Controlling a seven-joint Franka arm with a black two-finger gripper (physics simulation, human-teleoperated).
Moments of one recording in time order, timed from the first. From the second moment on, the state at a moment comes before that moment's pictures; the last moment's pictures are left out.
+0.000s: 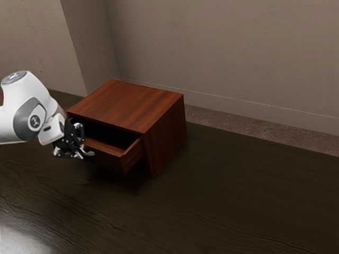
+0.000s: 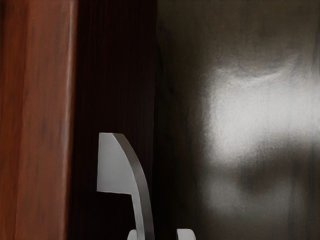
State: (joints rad) arm 0.04 -0.24 0.17 -2.51 -0.16 2.52 1.90
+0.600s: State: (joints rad) arm 0.05 -0.30 0.18 -2.57 -0.16 2.52 1.90
